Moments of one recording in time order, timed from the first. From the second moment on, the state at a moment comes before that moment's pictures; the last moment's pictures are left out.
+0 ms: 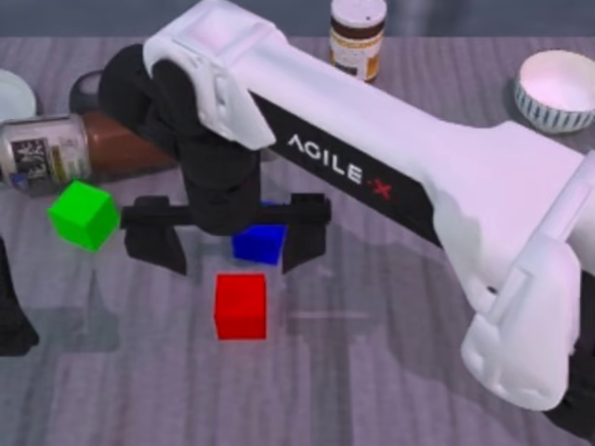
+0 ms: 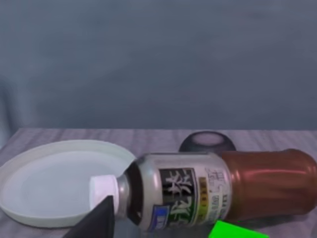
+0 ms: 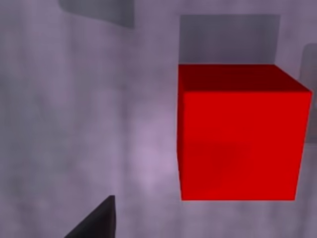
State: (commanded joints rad) left arm 0.00 0.00 0.00 0.00 0.00 0.00; right arm 0.90 2.60 2.61 -1.56 0.03 0.91
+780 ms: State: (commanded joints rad) left arm -0.02 0.29 0.28 -0.19 0.00 0.06; right arm 0.76 2.23 2.28 -1.36 0.11 0.74
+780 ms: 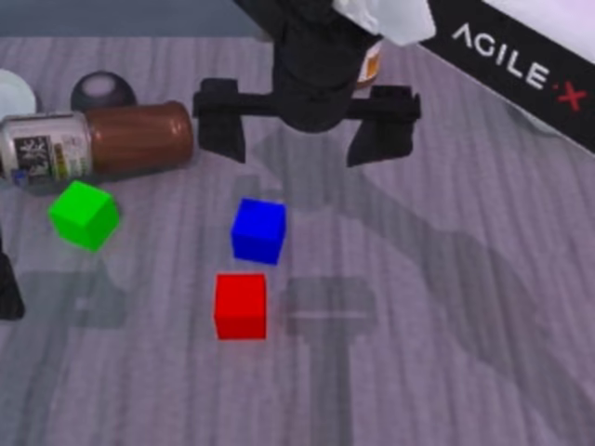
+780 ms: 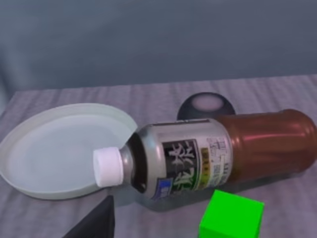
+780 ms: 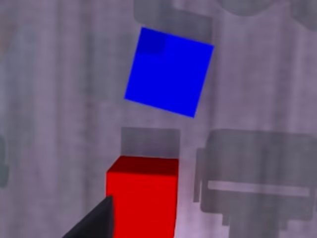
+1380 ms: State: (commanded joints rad) left arm -0.05 1.25 1.02 -0.69 0.00 0.22; right arm 0.38 1.09 1.19 -0.78 0.17 0.34
